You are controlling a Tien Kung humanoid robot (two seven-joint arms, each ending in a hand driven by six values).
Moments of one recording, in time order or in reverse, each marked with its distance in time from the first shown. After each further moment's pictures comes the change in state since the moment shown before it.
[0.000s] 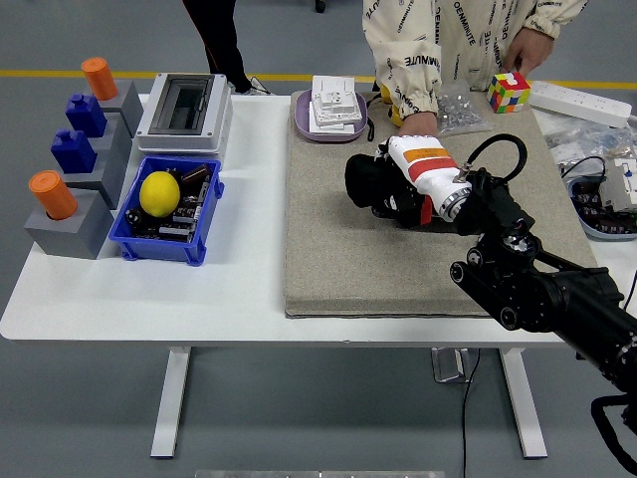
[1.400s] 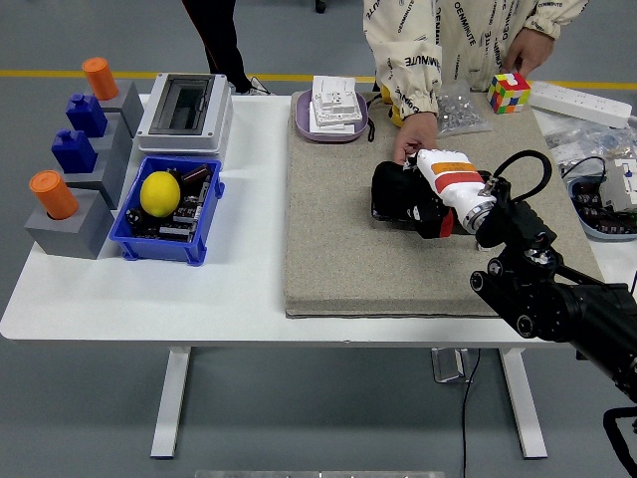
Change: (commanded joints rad) left arm 0.013 -0.002 -0.001 0.000 0.004 -0.001 -0.001; right arm -0.043 -0.042 0.049 -0.037 0.000 0.006 0.001
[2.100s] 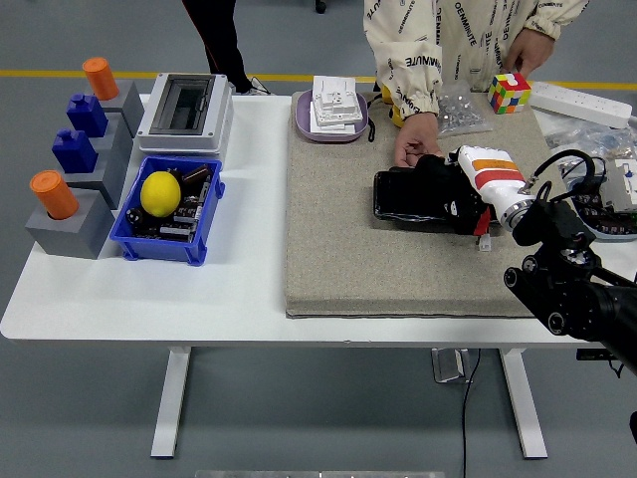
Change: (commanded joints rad) left arm -0.003 -0.003 -0.008 0.000 -0.001 0.000 -0.001; right arm -0.027 -0.076 0.049 -0.005 -0.006 0.003 0.000
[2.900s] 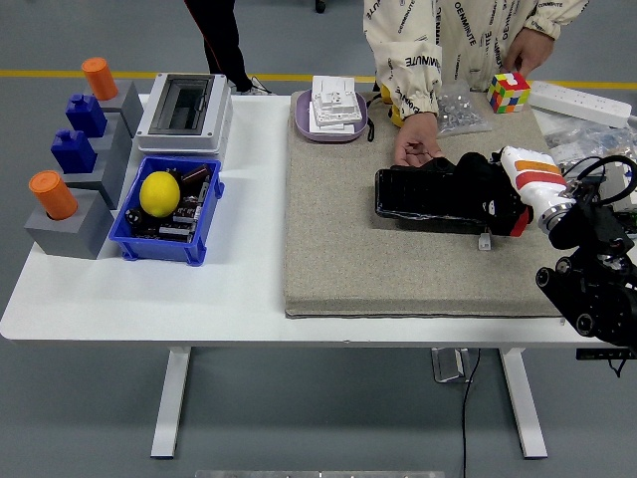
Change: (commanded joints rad) left arm 0.001 -0.003 -0.003 0.000 -0.002 0.000 -0.002; right arm -0.042 -0.058 0.126 -0.009 -0.036 -0.001 -0.001
